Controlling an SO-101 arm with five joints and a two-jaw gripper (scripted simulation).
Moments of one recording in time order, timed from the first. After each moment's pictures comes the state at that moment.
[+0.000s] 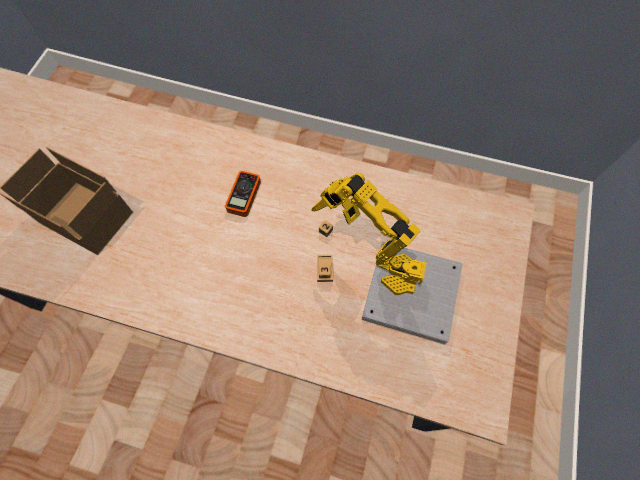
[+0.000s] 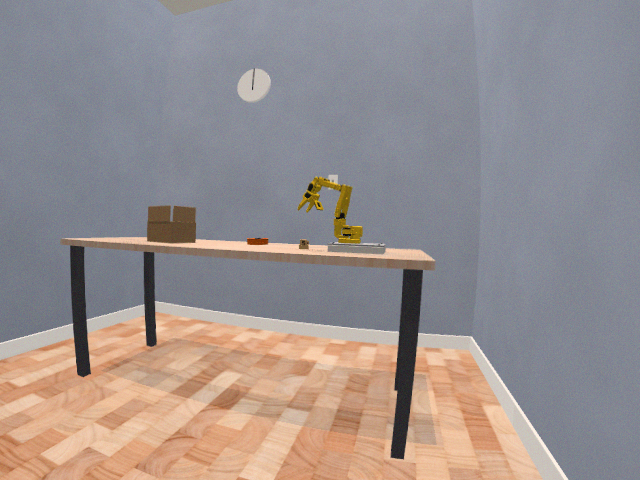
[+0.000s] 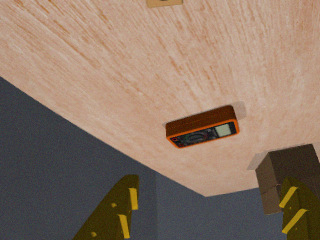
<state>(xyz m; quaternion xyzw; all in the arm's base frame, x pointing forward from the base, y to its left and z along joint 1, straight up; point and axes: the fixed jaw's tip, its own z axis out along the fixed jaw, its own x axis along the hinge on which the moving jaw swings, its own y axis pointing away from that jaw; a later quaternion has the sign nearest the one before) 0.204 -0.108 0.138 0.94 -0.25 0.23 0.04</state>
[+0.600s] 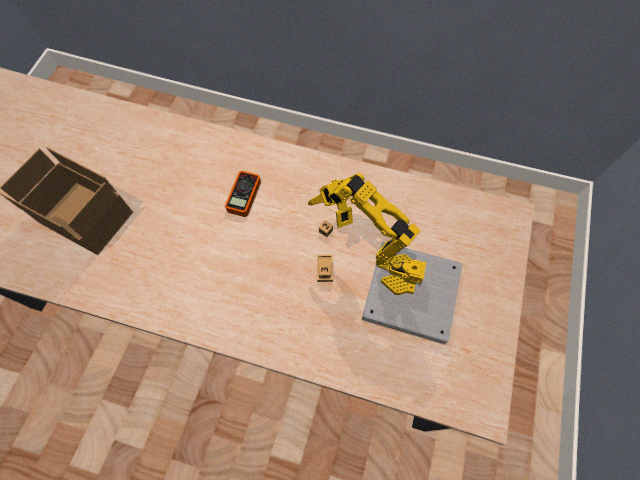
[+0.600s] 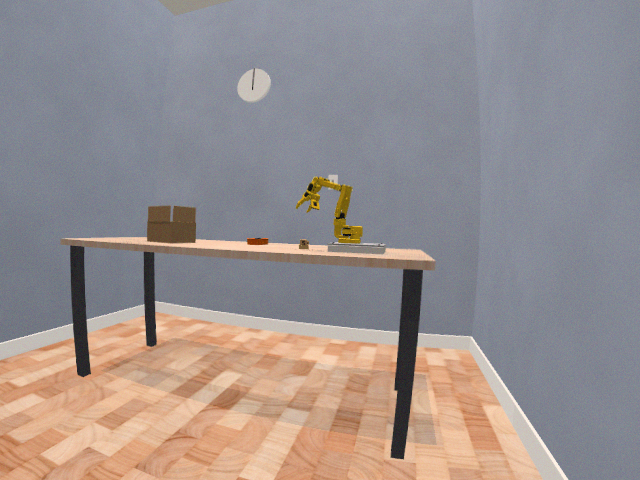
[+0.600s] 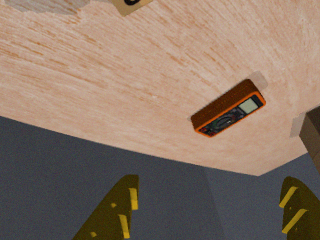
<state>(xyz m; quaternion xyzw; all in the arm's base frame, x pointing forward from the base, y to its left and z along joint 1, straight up) 0.202 -0.105 0.137 0.88 -0.41 0.24 0.00</state>
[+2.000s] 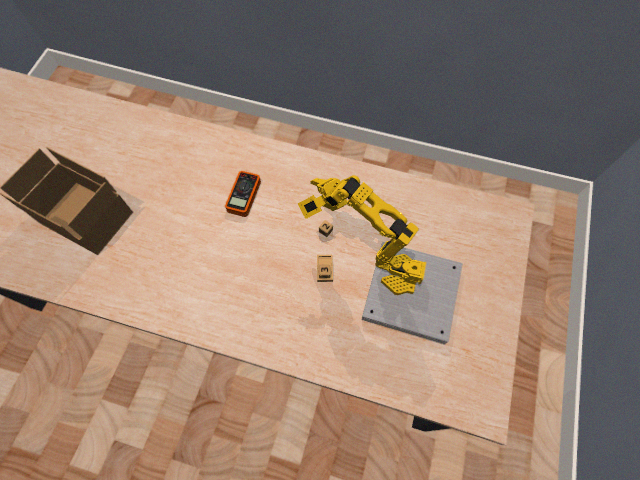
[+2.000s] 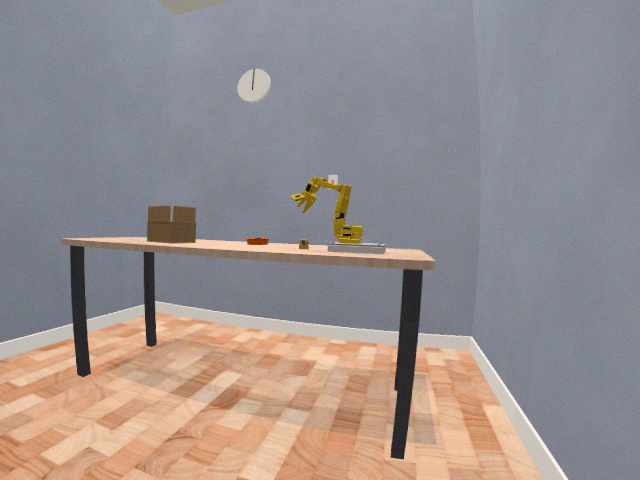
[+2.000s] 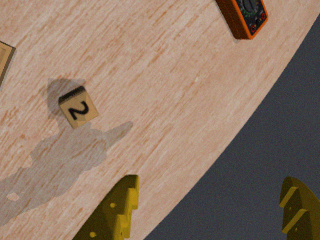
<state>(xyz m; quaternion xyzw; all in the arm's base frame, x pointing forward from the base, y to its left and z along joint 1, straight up) 0.215 -0.086 0.133 0.40 -0.88 0.18 -0.17</state>
